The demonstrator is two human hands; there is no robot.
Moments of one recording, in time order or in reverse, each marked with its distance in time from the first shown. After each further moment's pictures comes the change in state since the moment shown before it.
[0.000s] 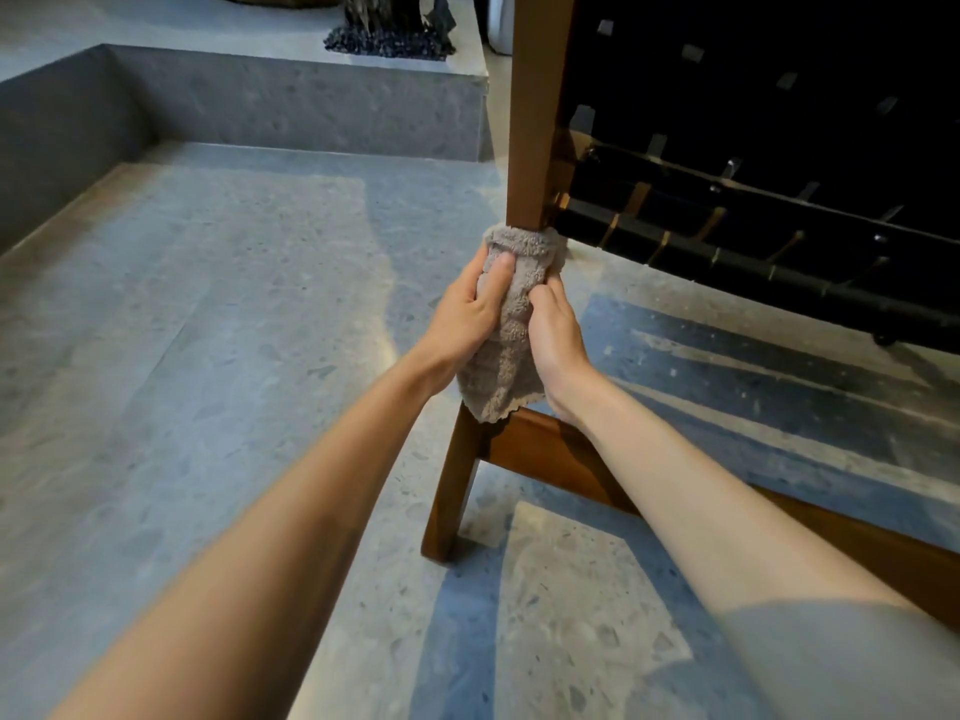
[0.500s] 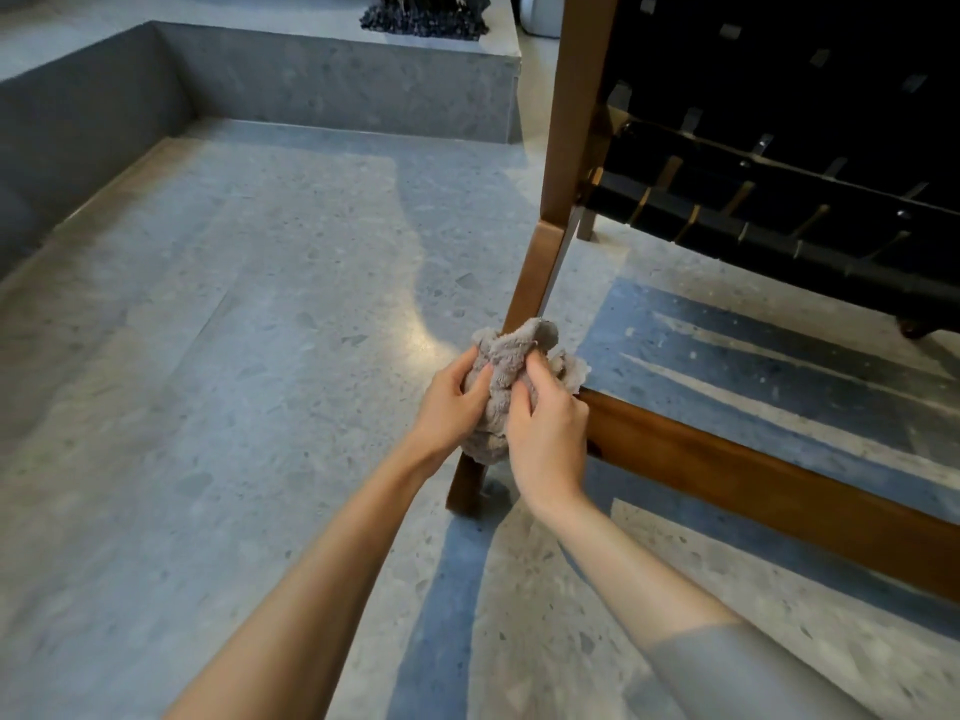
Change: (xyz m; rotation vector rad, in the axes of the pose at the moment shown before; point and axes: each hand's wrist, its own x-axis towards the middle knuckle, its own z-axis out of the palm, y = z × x) left_hand -0.101 -0.055 -0.011 0.058 0.055 -0.111; right_hand -0.097 0.062 0.020 -0.408 0.174 -0.309
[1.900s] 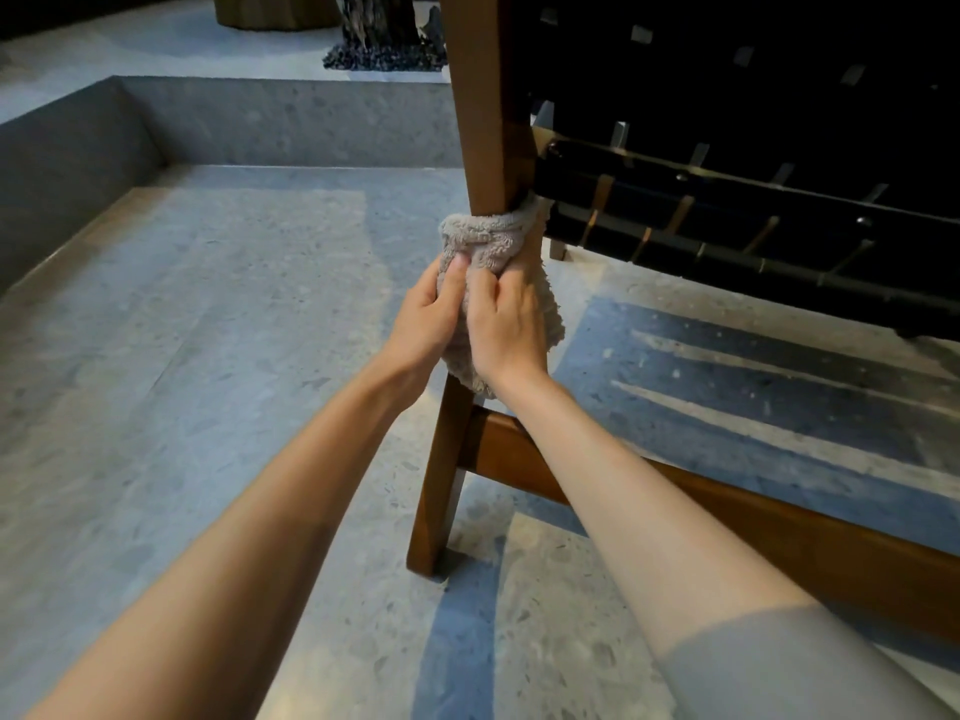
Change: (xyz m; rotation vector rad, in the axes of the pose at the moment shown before) left_hand 0.088 0.068 0.014 -0.166 0.024 0.070; right_hand 0.121 -0.021 -0.001 0.198 -0.044 0.033
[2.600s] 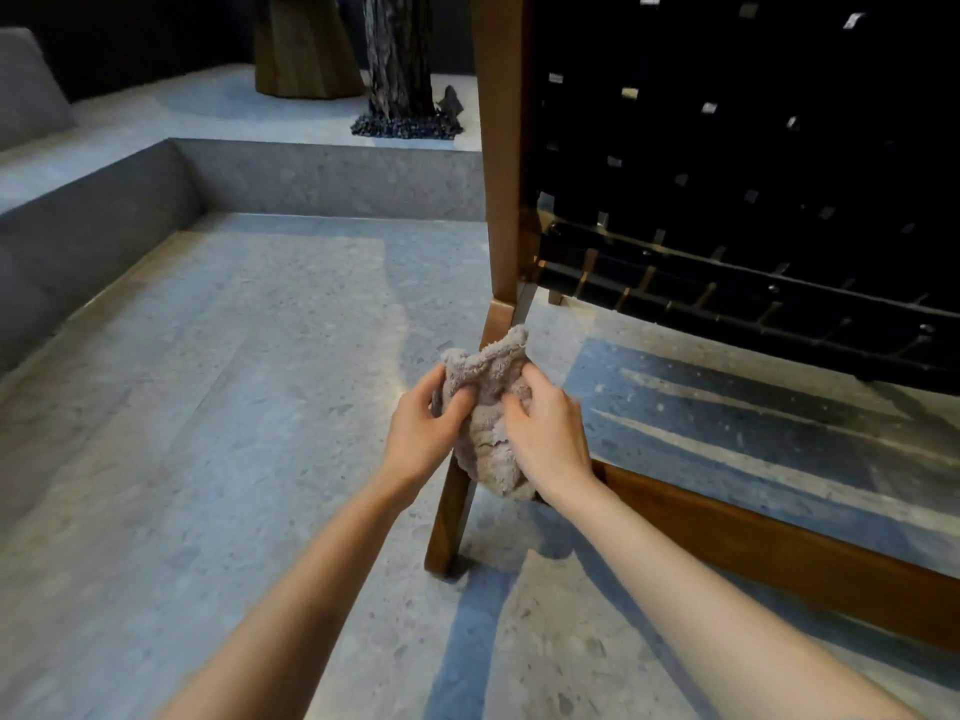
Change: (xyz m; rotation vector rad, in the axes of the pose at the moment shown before) left_hand -0.087 -0.002 -0.016 0.141 0.090 0.056; right_hand -0.075 -0.003 -0.044 -0.144 -0.109 -0.011
